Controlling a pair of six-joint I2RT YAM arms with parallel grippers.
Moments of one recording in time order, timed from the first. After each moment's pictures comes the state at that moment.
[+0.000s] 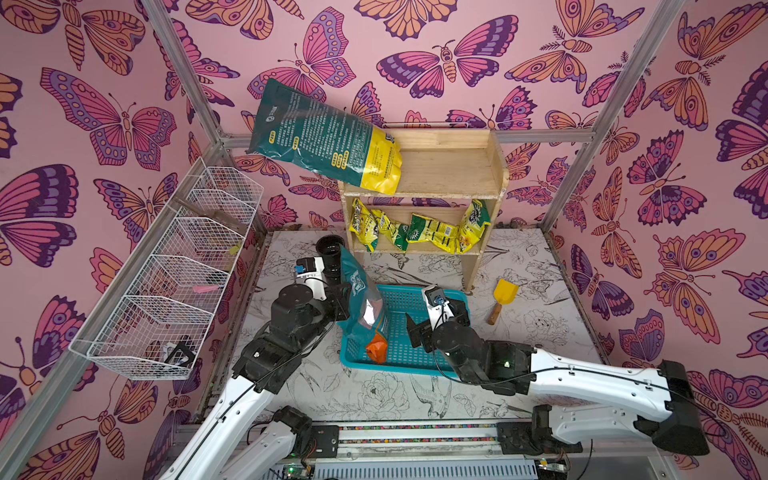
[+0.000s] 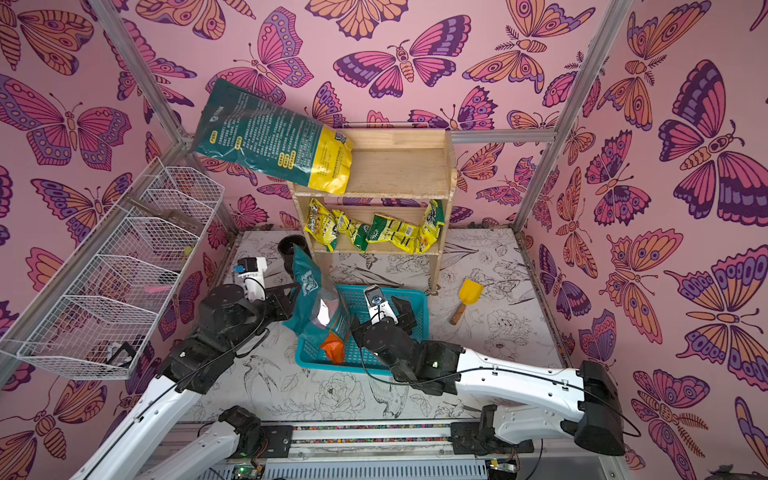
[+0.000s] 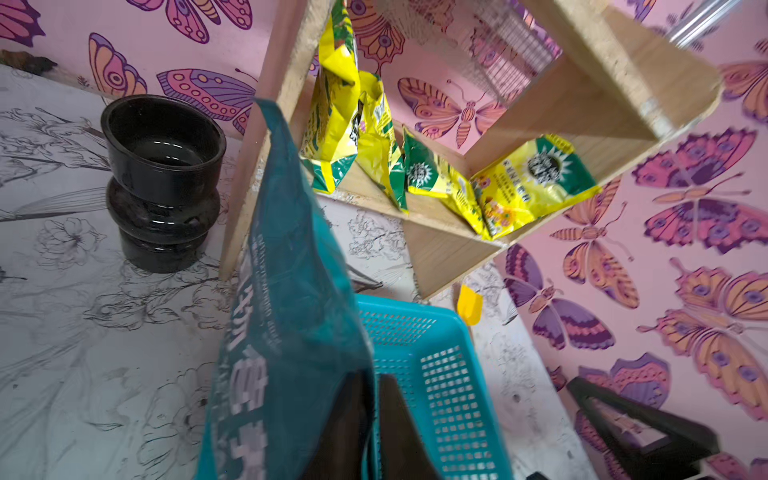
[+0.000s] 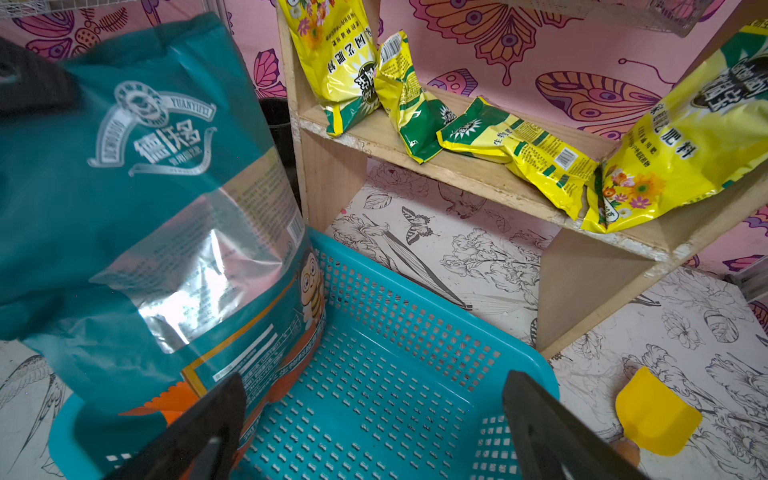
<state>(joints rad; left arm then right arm) -0.46 0.77 0.90 -0.40 0.01 -0.58 1.31 1.20 0.97 -0.25 0.79 0.26</state>
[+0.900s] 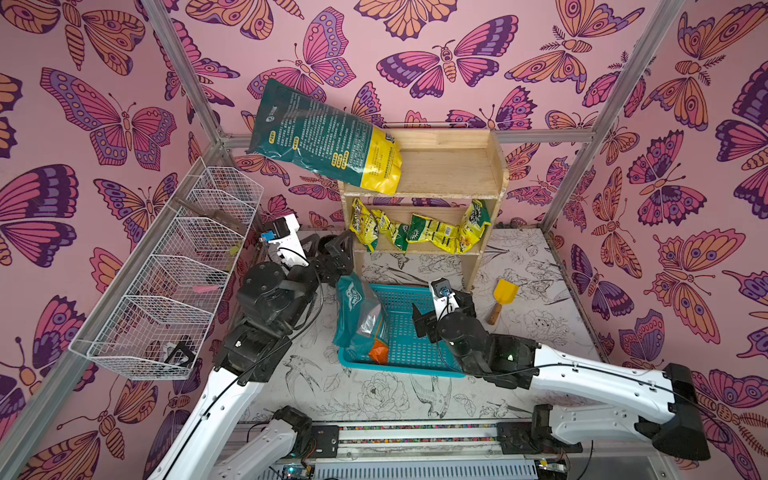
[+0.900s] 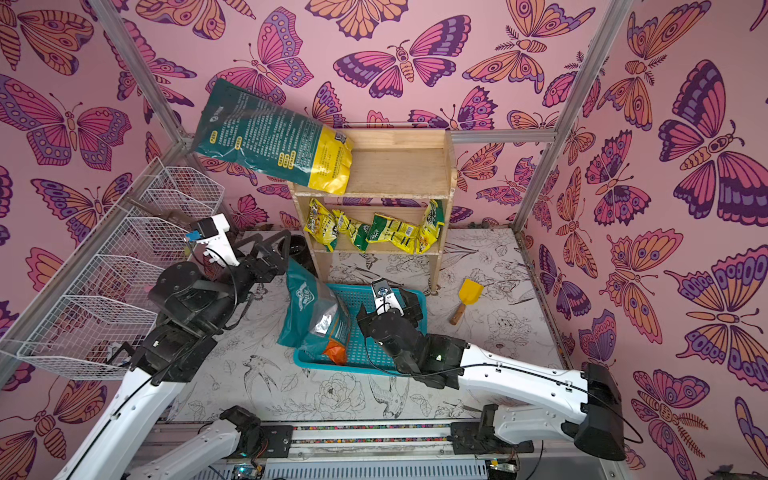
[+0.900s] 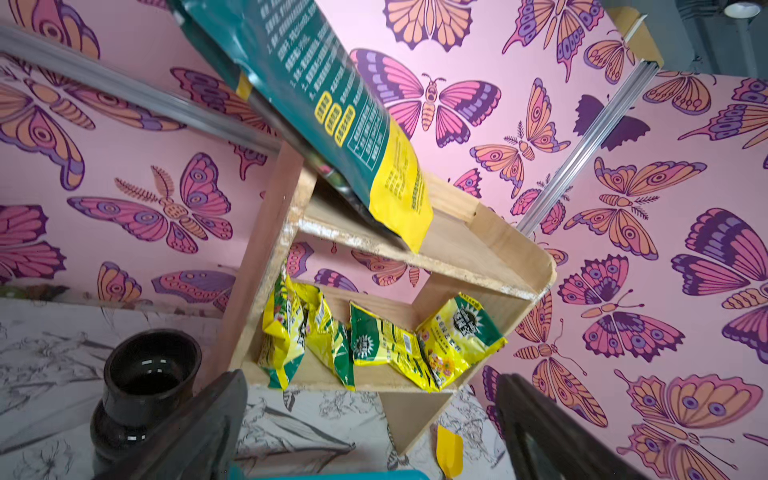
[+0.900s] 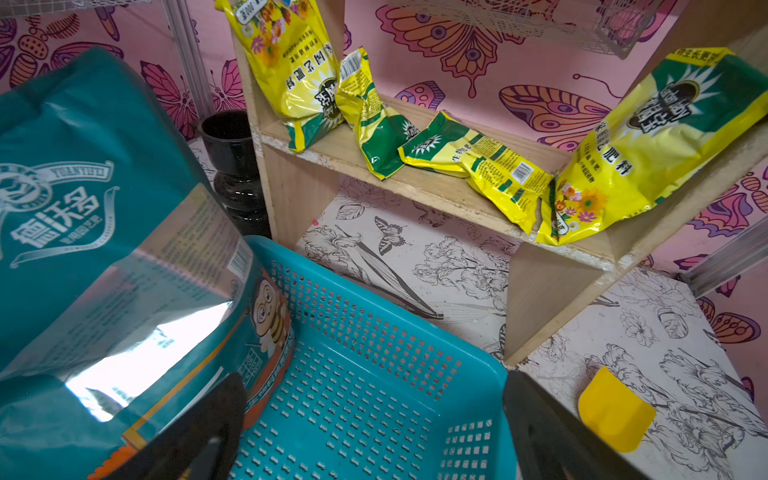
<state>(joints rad) -0.45 0.90 1.18 -0.19 -0.11 -0.44 1.23 1.19 0.98 -0.26 0.80 0.23</state>
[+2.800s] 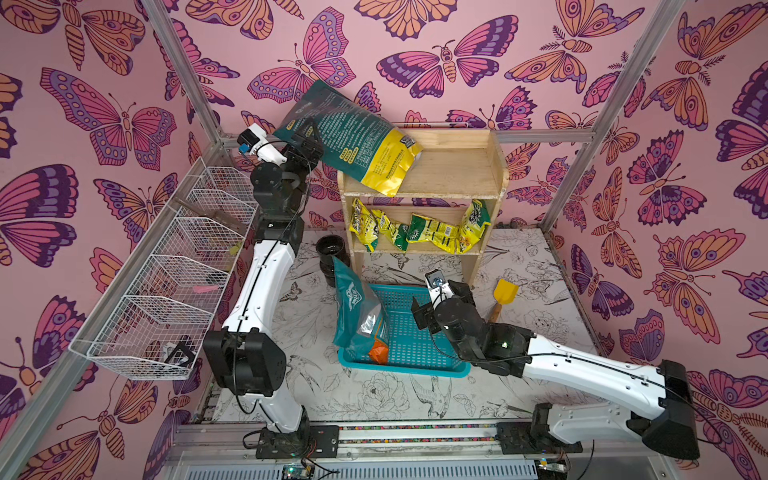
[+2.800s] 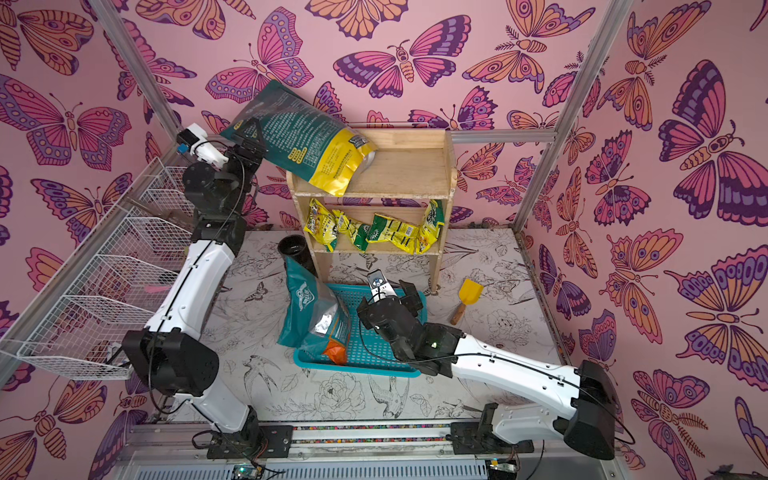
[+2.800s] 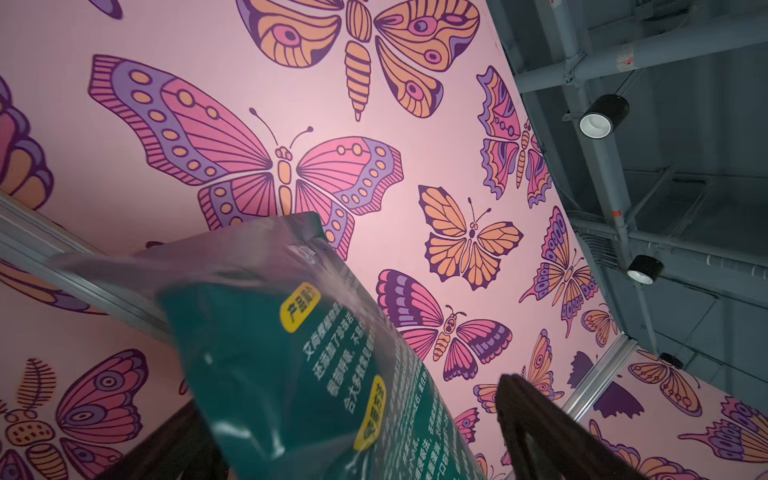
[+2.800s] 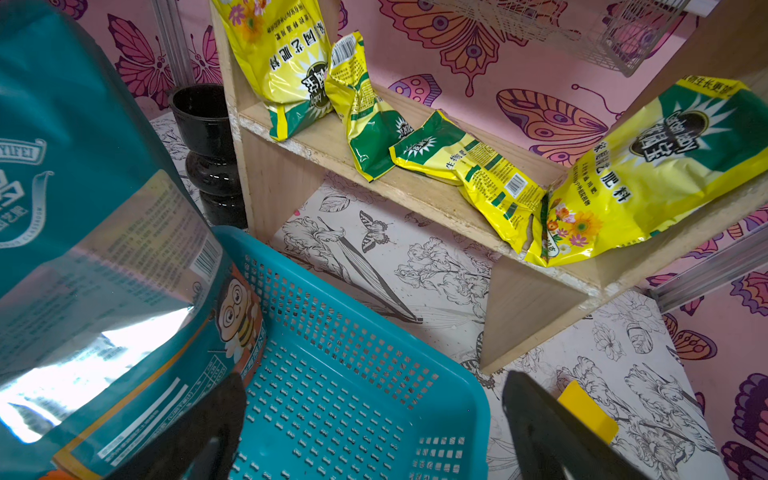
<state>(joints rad) -0.08 1.74 1.84 0.34 0.12 -0.91 1.17 1.25 1.04 -0.29 0.75 0.13</state>
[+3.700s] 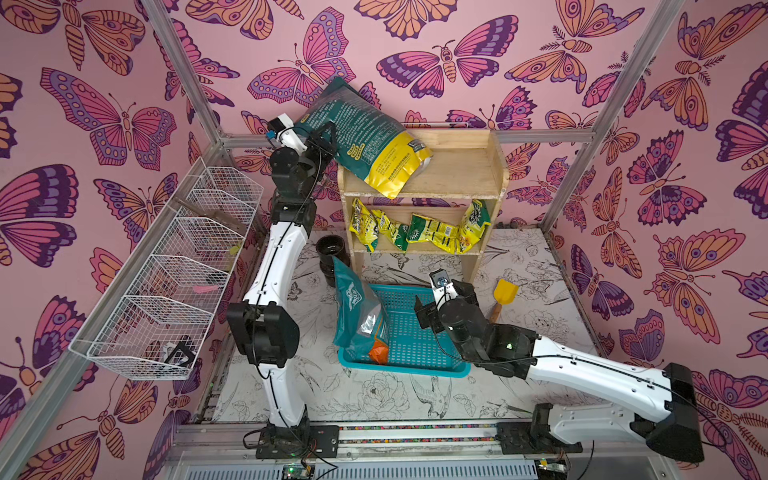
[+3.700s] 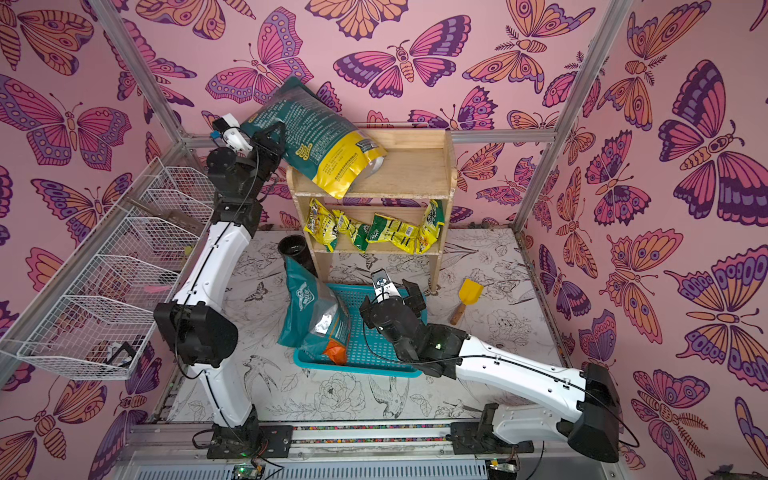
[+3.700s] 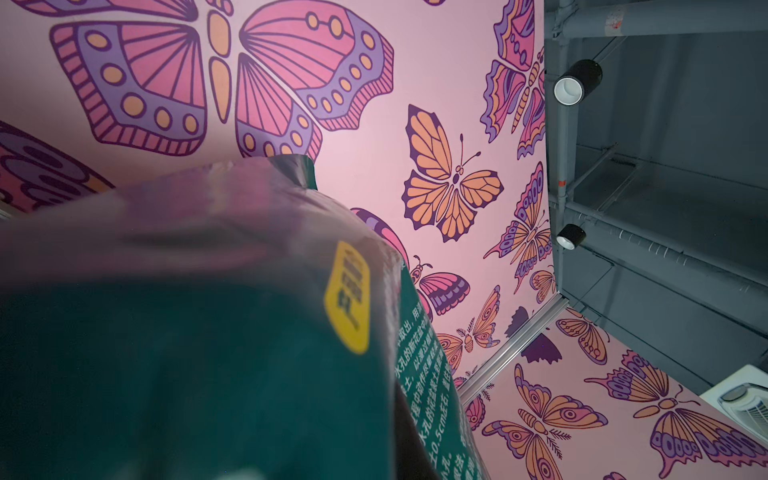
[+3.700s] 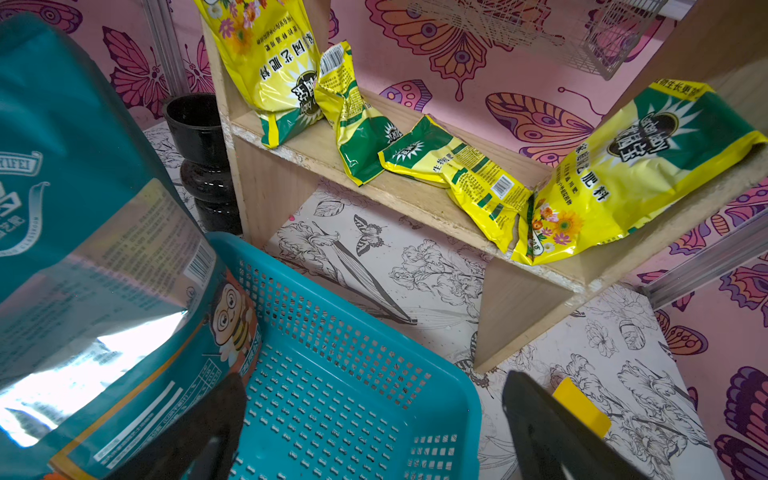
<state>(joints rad) -0.12 1.93 2.08 0.25 0.28 -1.03 1.17 1.22 1.03 -0.29 0.77 0.13</state>
